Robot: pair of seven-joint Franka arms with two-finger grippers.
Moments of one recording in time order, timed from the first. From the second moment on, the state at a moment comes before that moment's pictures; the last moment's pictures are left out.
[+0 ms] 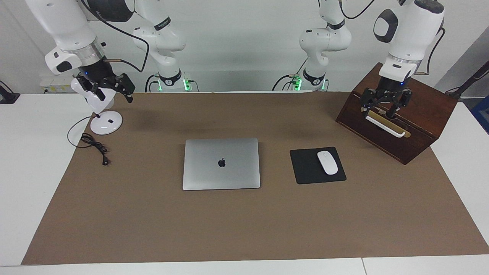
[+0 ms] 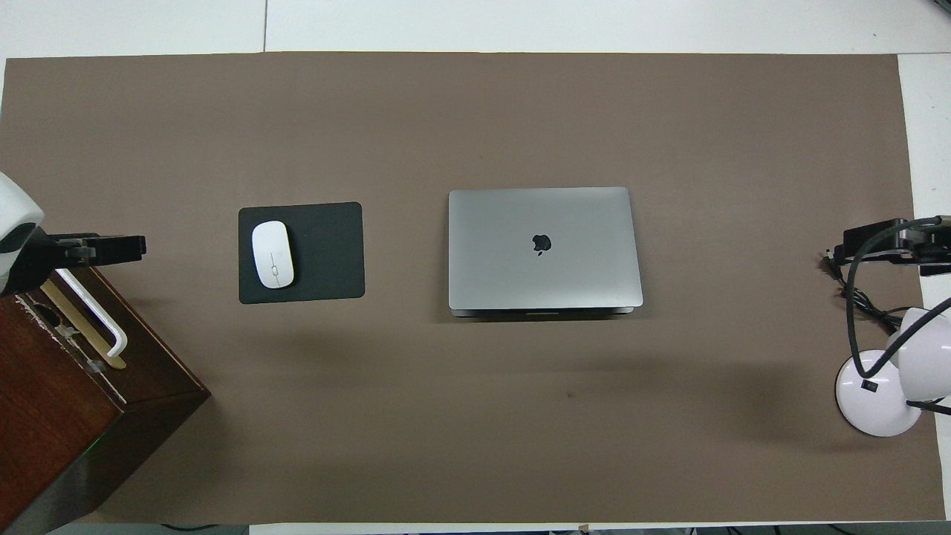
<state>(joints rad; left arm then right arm) -0.04 -0.22 0.03 -1.96 -0.01 1.94 0.06 -0.12 -0.13 0.05 -1.76 0.04 1.61 0.09</state>
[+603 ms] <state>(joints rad) -0.03 -0.04 0.02 -1.60 -0.01 1.57 0.06 -0.11 -0.13 0.05 -1.76 0.01 1.62 0.05</state>
